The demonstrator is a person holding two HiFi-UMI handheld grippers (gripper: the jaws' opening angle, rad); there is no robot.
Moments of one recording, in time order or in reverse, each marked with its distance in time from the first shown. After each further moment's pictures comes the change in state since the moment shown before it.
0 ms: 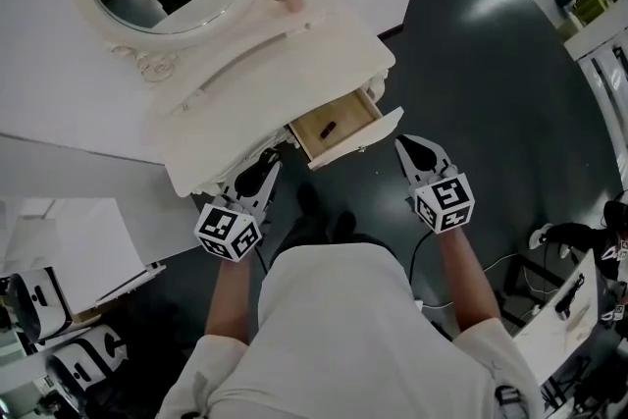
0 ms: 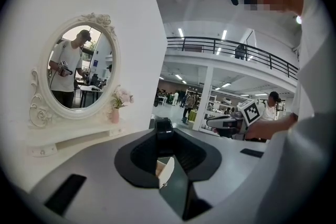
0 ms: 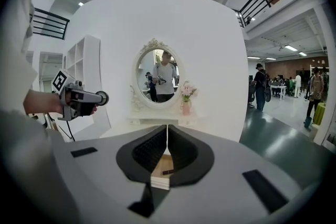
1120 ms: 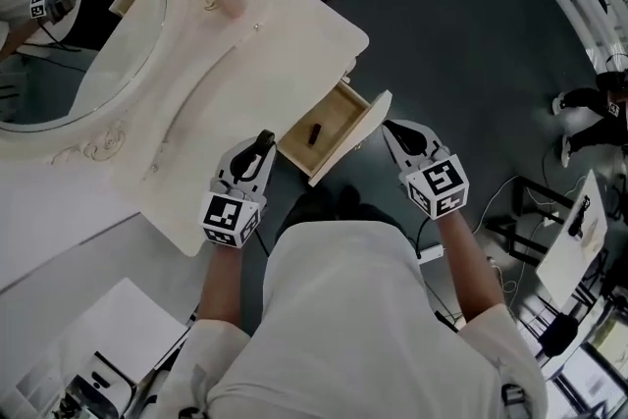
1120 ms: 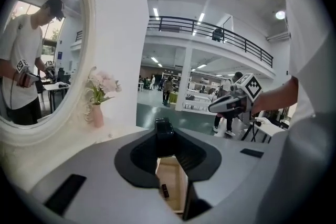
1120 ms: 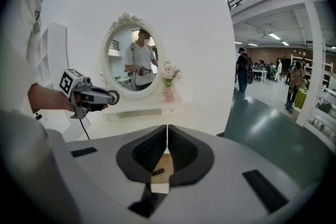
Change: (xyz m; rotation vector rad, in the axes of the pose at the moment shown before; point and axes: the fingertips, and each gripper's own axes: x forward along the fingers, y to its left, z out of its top) left arm 0.154 0.116 -0.009 0.195 0.189 -0.282; right arm 0.109 -0.040 -0.014 0.123 0.177 -0.181
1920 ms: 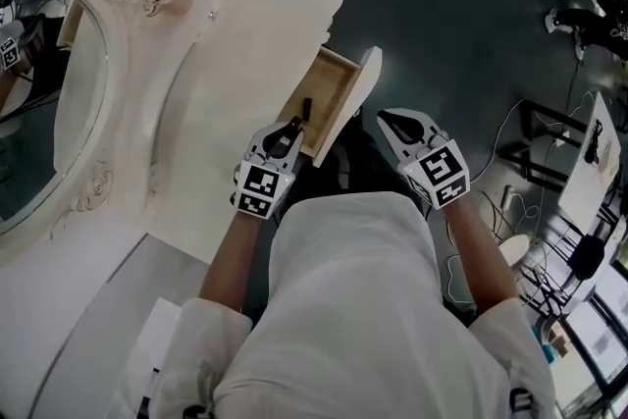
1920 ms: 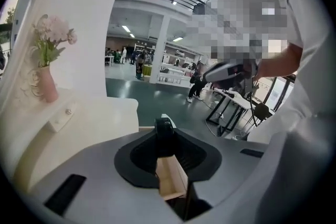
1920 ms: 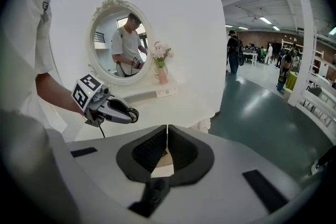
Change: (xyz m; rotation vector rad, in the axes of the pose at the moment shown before) left arm 0.088 -0.036 -0.113 0.115 0.312 -0.320; right arm 0.010 0.019 -0.059 0.101 0.149 -0.069
